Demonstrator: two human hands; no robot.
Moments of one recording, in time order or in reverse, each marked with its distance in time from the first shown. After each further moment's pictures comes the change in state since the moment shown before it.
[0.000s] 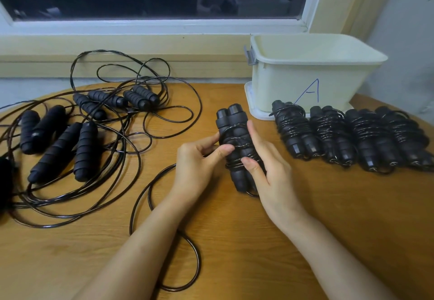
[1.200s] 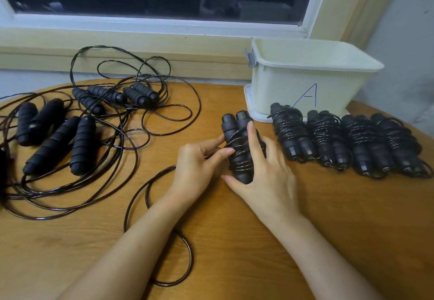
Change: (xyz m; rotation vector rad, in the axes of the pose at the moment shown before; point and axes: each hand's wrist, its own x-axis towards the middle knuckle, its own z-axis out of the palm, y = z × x) left_hand 0.001 -0.005 0.003 0.151 -0.010 0.120; right_hand 0.001 -0.010 0.000 -0.631 -0.011 0.035
